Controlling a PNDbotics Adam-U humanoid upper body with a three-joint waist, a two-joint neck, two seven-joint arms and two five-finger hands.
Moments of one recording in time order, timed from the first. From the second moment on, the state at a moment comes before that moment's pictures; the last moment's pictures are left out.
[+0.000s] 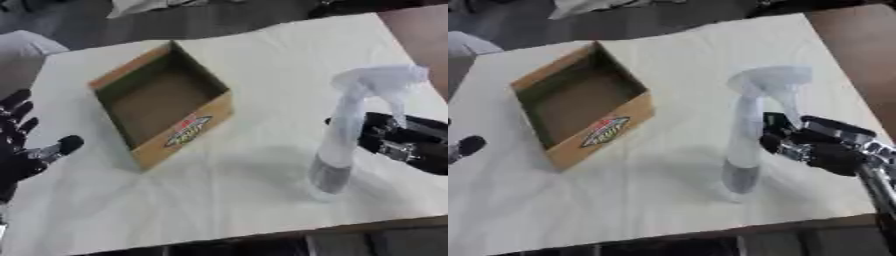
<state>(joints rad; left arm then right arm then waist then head) 0.07 0.33 0.13 -1.98 0.26 0.16 0.09 -0.28 -0.50 0.14 -1.75 -0.21 0.18 0.81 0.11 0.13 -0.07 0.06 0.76</state>
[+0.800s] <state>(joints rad) 0.07 0.33 0.13 -1.98 0.26 0.16 0.09 -0.28 -0.49 0.14 -1.75 -0.21 0.19 0.81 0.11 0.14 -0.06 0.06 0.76</state>
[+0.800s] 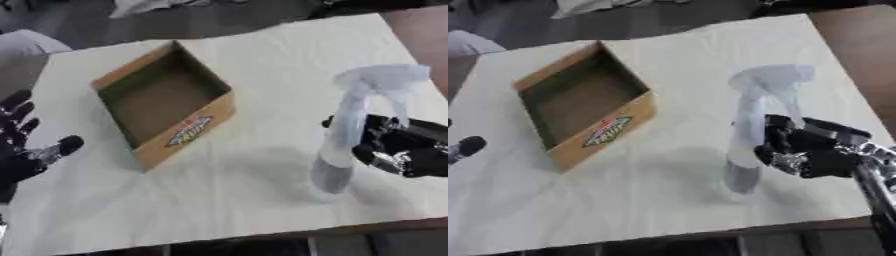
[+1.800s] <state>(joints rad) 0.07 0.32 0.13 -1.98 0.26 0.16 0.08 -0.28 -0.48 0.16 -1.76 -0.22 0.19 0.84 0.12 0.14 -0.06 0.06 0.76</state>
